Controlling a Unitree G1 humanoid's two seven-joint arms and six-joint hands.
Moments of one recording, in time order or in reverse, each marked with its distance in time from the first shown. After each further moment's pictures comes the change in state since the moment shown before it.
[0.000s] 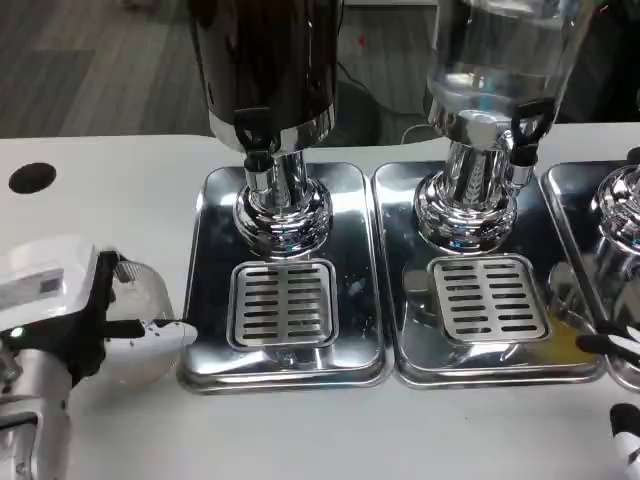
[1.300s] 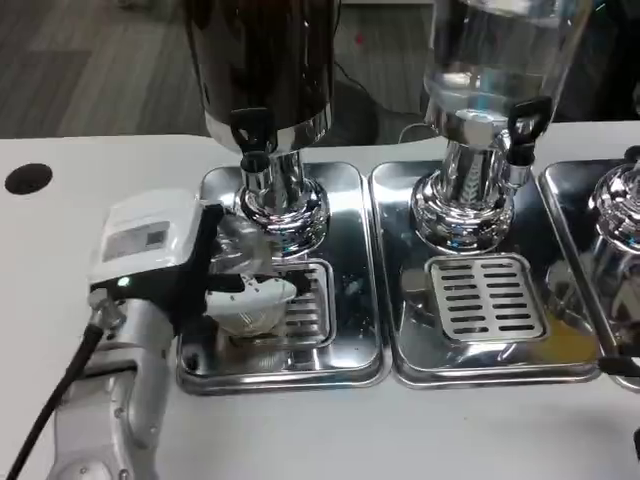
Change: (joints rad) left arm -0.197 -0.134 -0.150 0.099 -0.007 -0.013 0.032; right arm 0.044 -0.016 -0.027 0.074 0.081 -0.067 0.055
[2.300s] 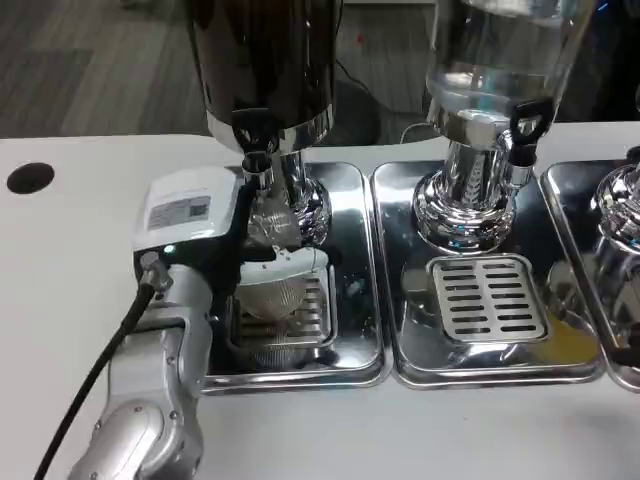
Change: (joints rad) left arm -0.187 -0.034 -0.090 0.224 -0.014 0.044 0.037; right arm -0.048 -0.006 -0.026 0.042 0.059 -0.010 0.066
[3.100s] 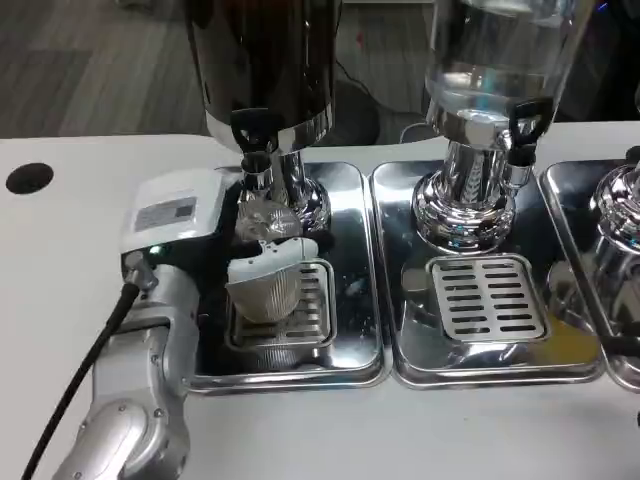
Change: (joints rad) left arm 0.014 0.030 0.022 -0.015 -0.050 -0.003 0.003; right arm -0.033 0.007 0.008 0.003 -0.008 0.007 0.003
